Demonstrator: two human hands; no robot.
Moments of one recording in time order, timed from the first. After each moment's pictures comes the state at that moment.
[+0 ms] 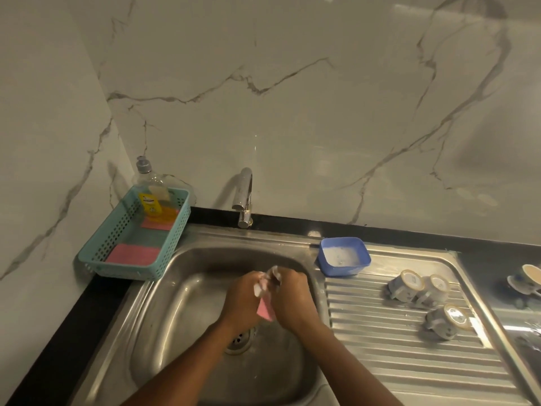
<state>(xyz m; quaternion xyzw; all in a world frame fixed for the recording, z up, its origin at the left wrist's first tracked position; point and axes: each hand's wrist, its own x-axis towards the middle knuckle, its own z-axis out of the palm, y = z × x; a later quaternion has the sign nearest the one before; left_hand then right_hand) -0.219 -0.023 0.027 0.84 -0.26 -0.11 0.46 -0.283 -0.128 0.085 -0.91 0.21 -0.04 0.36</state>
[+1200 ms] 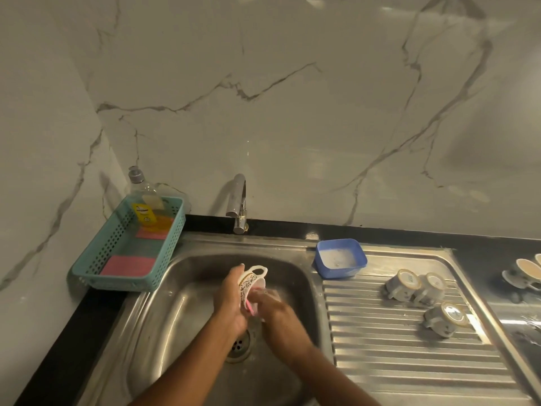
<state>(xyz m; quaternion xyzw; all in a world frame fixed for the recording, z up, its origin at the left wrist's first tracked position) -0.200 -0.030 0.031 0.49 0.26 -0.33 0.76 -0.306 -0.116 0.043 -0.90 0.06 -0.07 0.42</state>
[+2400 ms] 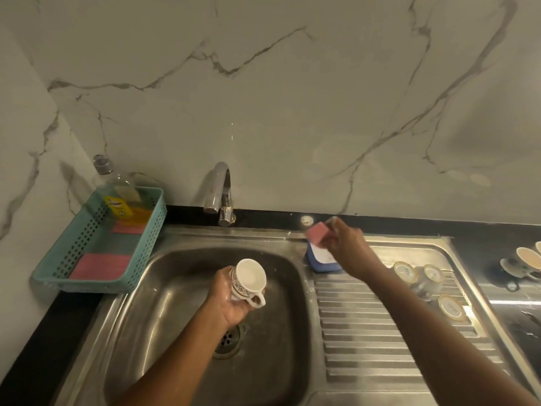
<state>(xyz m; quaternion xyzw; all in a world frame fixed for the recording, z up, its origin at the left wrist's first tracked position) -0.185 -0.057 0.033 0.42 0.28 -0.43 0.75 -0.261 -0.316 0.082 -0.92 0.25 -0.05 0.29</state>
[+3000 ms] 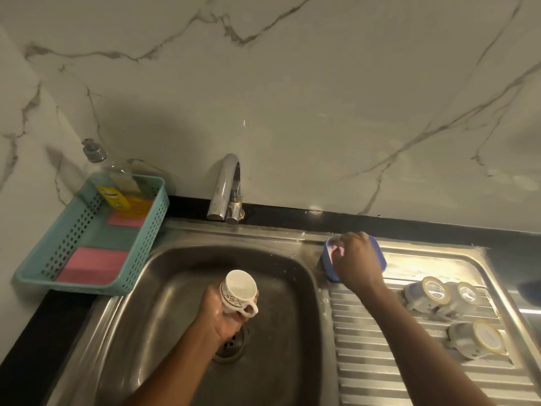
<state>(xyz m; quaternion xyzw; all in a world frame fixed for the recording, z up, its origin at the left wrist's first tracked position) -0.160 -0.045 -0.021 0.33 0.34 -0.42 0.77 -0.229 -0.308 0.032 -0.96 0.25 -0.04 0.14</state>
